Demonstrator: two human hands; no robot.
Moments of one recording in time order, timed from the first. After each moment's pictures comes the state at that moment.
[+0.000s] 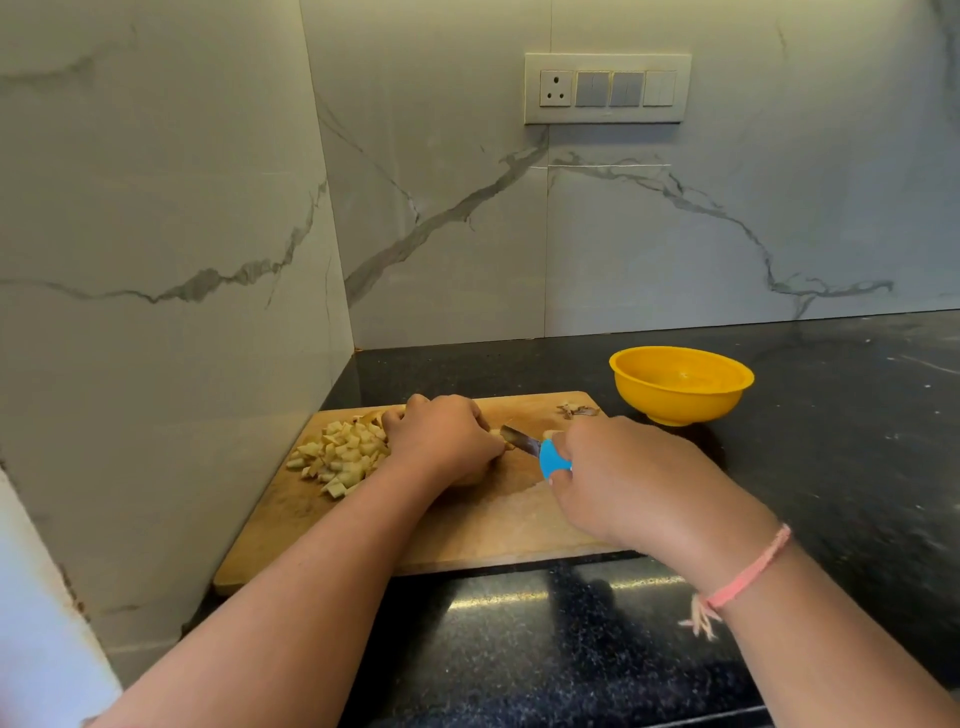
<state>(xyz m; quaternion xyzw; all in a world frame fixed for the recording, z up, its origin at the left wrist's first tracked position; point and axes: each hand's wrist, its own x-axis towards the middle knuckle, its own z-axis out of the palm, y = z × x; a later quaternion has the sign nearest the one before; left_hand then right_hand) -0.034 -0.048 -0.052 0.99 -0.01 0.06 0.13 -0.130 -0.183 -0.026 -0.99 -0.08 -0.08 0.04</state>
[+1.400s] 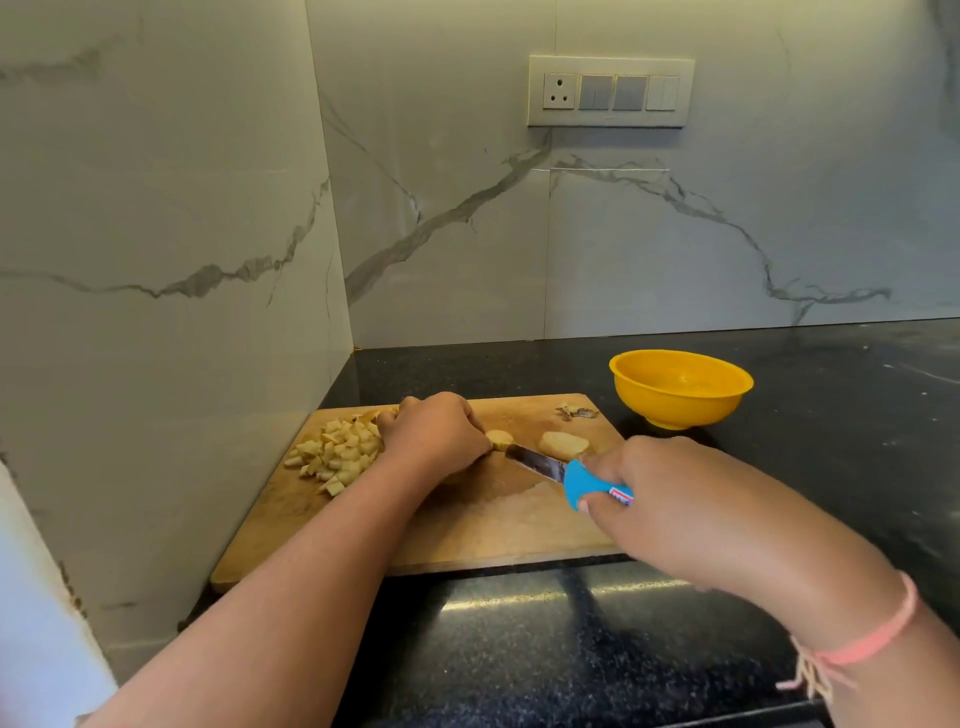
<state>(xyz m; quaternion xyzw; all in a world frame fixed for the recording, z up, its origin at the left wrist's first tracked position) -0.020 -0.039 -0.056 0.98 -0.01 0.05 0.18 -0.157 -0.205 -0.022 -0.99 -0.08 -0.04 0.09</state>
